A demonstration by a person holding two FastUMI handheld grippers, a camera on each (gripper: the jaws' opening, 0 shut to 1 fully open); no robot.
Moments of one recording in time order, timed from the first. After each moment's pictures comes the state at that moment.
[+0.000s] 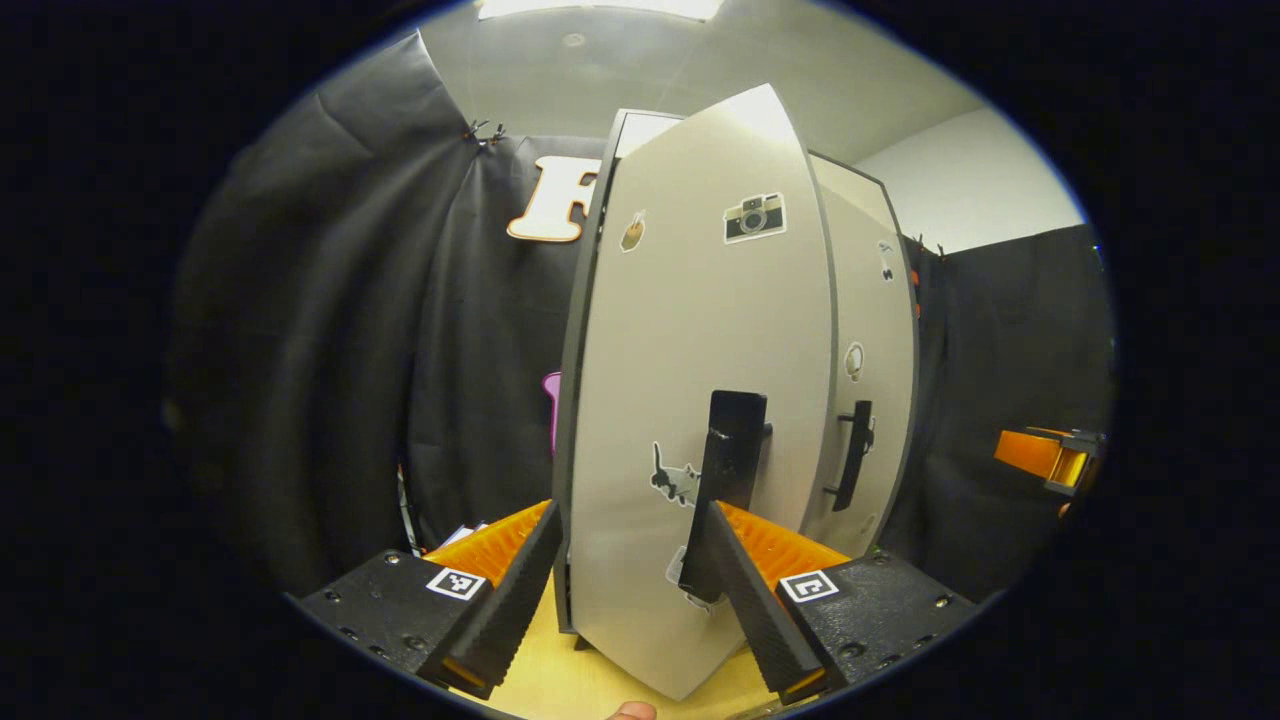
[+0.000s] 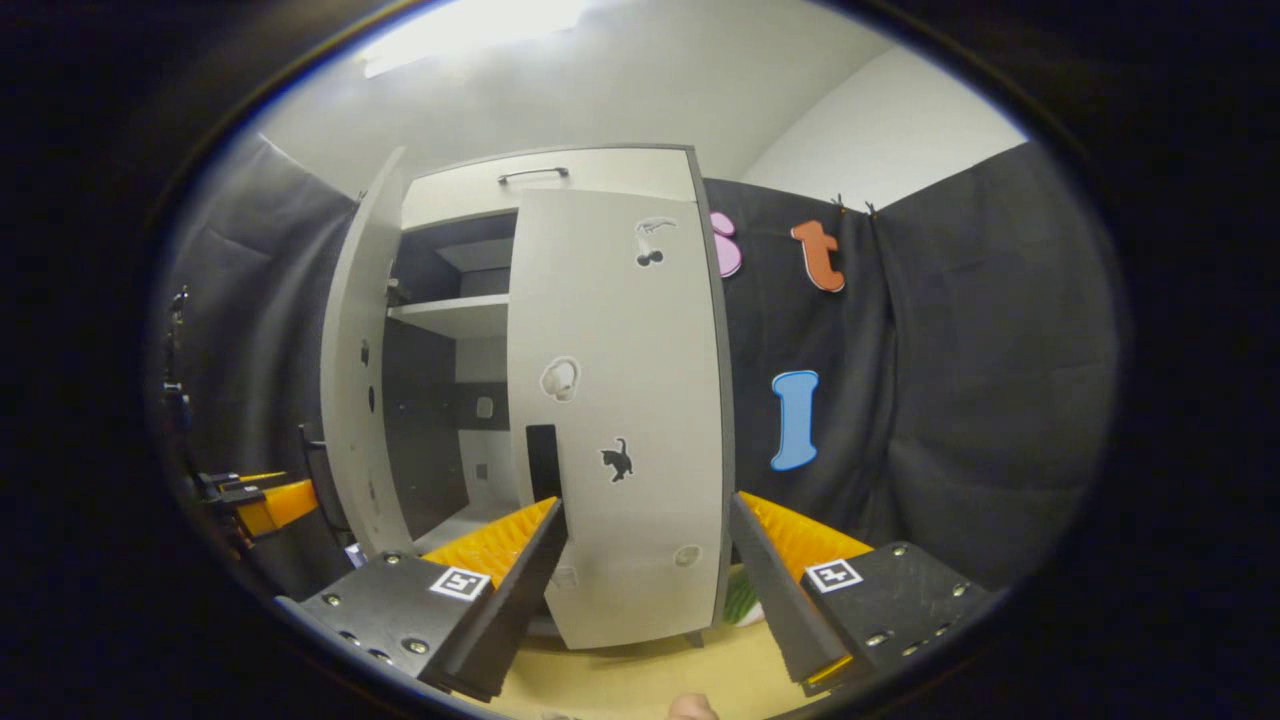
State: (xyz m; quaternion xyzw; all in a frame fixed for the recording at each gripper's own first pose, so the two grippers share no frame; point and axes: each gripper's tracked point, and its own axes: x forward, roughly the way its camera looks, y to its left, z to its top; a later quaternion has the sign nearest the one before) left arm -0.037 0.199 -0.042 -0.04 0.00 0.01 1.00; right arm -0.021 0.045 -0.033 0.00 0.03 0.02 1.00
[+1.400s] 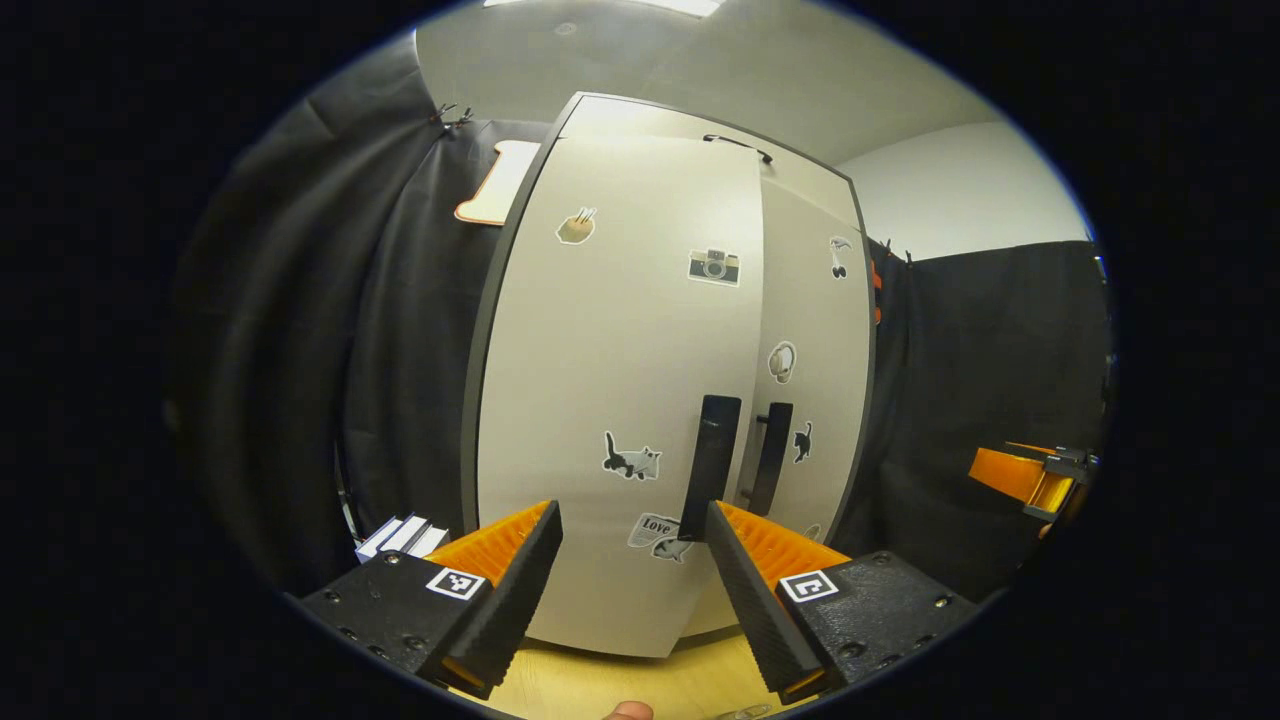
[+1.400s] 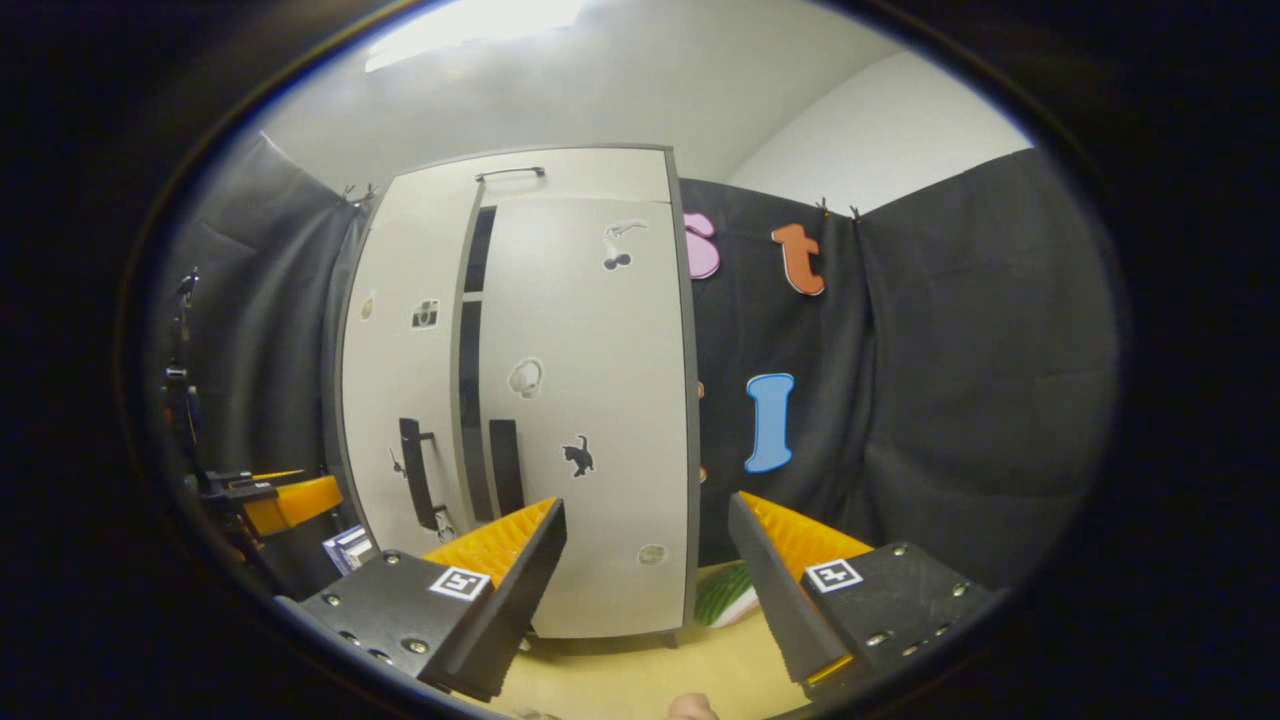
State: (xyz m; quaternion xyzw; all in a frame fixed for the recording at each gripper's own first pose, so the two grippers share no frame) left arm -0.007 0.146 -0.041 -0.05 0.00 -0.03 1.00; right arm -0.023 0.017 -0.028 -0.01 0.03 0.00 1.00
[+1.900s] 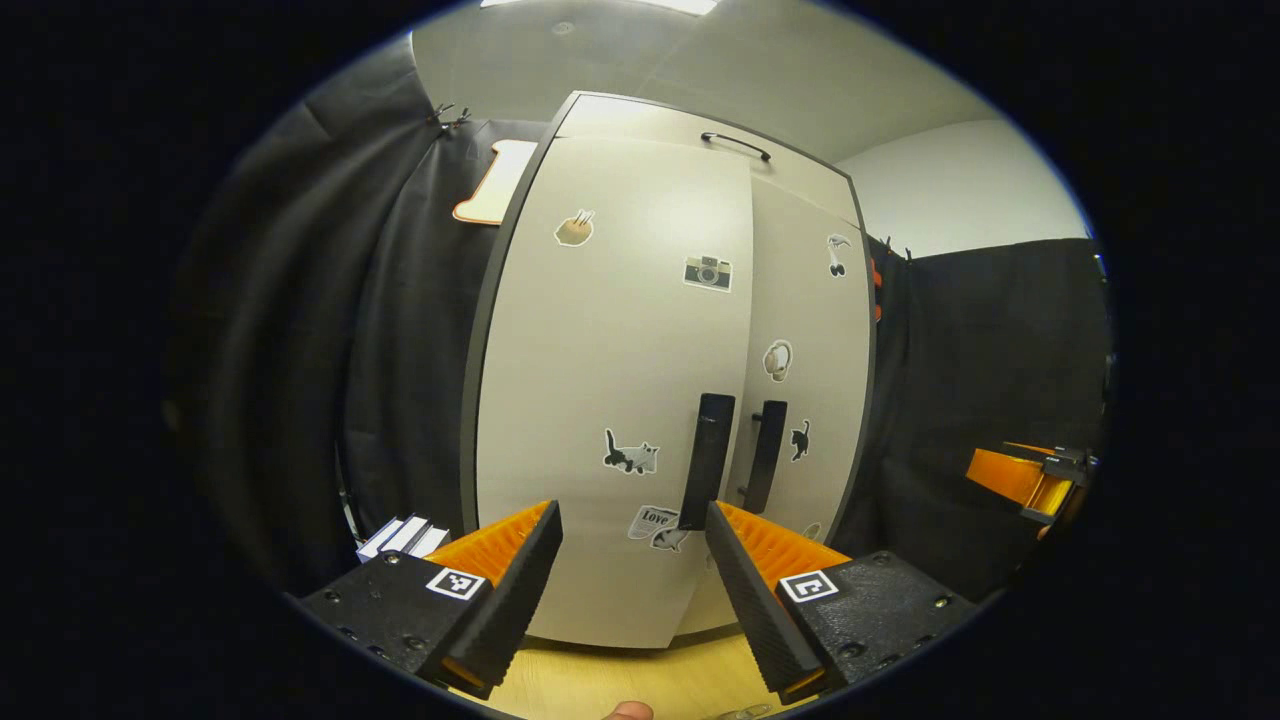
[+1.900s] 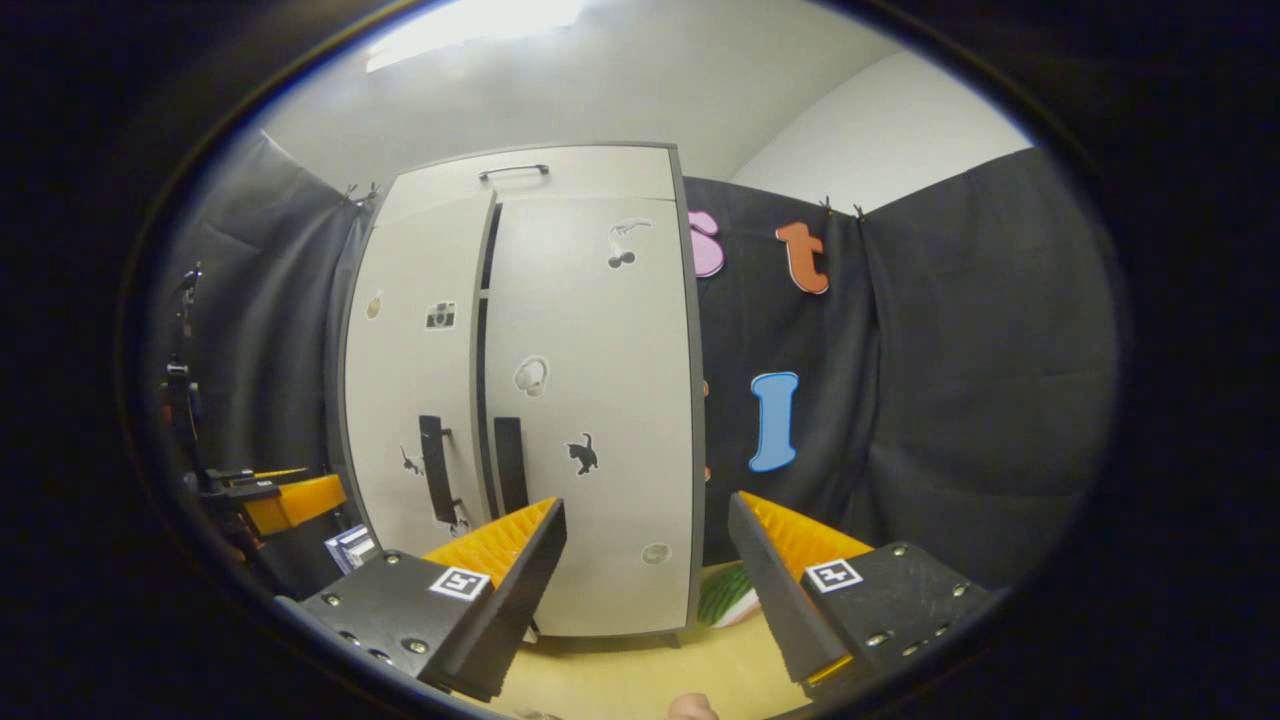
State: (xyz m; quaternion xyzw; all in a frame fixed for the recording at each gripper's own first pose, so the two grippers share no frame) left arm -0.005 0.144 -0.041 -0.05 0.01 -0.03 1.00; right arm -0.024 0.018 -0.029 -0.01 0.03 0.00 1.00
